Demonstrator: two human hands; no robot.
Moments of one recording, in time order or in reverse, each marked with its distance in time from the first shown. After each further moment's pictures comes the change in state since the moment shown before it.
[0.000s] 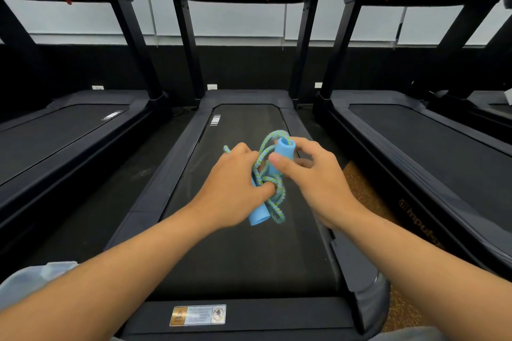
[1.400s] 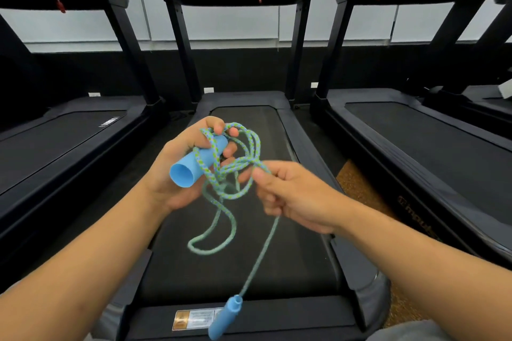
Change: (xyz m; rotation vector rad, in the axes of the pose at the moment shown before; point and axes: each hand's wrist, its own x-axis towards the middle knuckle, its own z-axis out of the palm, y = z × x) left_hand 0.012 -0.026 -0.057 -1.456 -0.292 -0.085; right_hand -0.008 -0.006 0.010 0.280 -0.545 0.184
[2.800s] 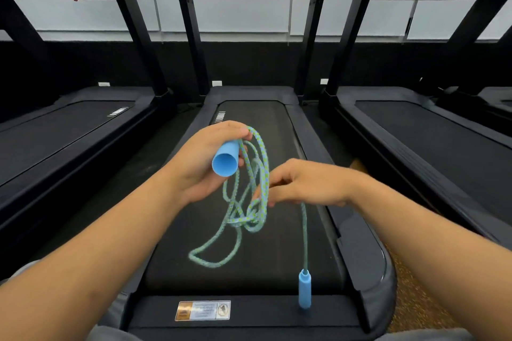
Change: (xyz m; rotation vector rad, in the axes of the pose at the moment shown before) left_hand 0.013 -0.015 0.005 0.237 0.329 -0.060; right_hand 0.025 -0.007 -0.037 -0.737 -0.247 0.162
